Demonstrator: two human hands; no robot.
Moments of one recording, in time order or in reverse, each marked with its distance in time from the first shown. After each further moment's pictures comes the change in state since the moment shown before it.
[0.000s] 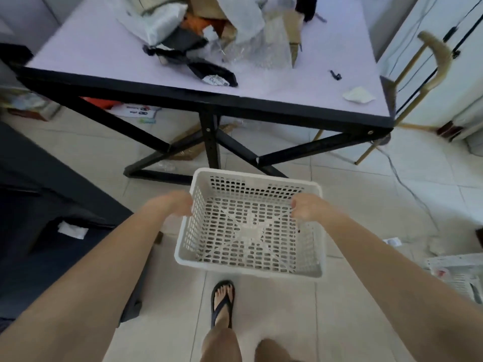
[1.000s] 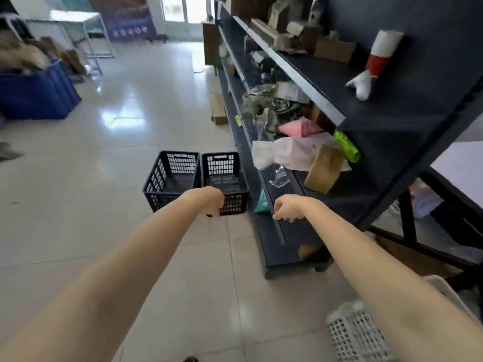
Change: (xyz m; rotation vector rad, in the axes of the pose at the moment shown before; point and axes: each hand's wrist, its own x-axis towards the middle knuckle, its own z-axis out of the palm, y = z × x) left_hand -0.571 -0.247 0.309 -0.336 0.261 -0.752; right_hand -0.410 -0.456 0.220 -0.813 -0.160 -0.998
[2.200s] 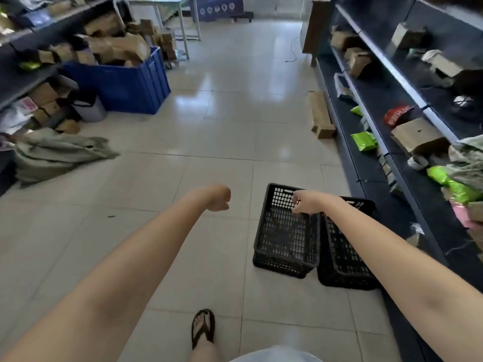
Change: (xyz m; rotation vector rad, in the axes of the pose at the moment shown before) left_hand 0.197 -0.777 0.012 -0.401 -0.014 -0.327; right_hand 0.528 -0.618 -0.193 -0.260 0.012 -0.171
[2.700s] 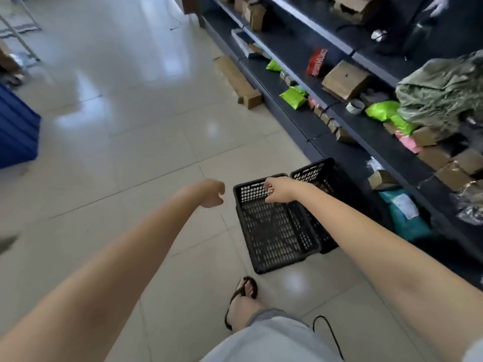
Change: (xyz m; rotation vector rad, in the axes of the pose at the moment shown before) left_hand 0.266 -0.019 -0.120 0.296 -0.096 0.391; right_hand 0.176 -0.017 -0.080 0.387 0.072 0.250
